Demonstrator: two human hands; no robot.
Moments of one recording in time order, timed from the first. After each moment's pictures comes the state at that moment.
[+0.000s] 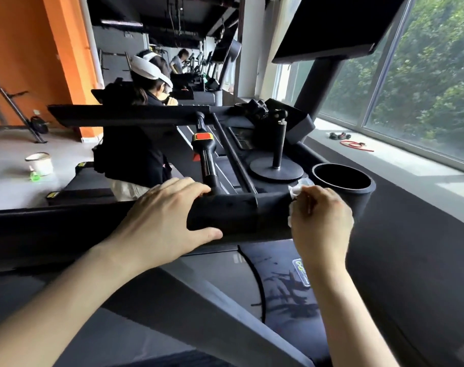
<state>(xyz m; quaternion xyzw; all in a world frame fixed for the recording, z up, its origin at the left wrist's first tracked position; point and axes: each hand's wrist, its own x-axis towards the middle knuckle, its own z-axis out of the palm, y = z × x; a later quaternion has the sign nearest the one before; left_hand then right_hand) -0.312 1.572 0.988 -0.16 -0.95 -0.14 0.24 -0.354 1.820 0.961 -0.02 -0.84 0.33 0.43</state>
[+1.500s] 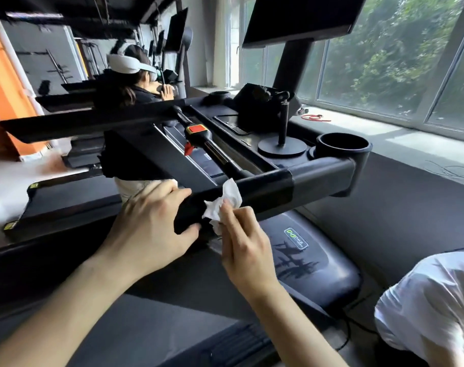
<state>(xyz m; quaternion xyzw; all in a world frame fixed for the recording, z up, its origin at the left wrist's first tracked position) -0.296 1.453 0.973 -0.22 -0.93 -0.10 0.27 -0.291 1.635 0.885 0.16 -0.82 0.28 0.47</state>
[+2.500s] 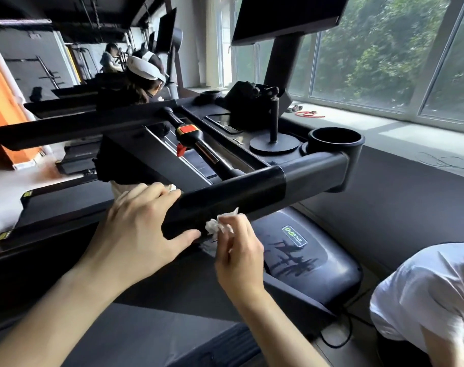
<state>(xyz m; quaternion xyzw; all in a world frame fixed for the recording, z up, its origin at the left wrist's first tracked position) -0.296 1.456 0.970 -0.23 -0.92 -0.06 0.31 -0.296 1.624 0.860 0.10 -0.77 0.40 0.48</state>
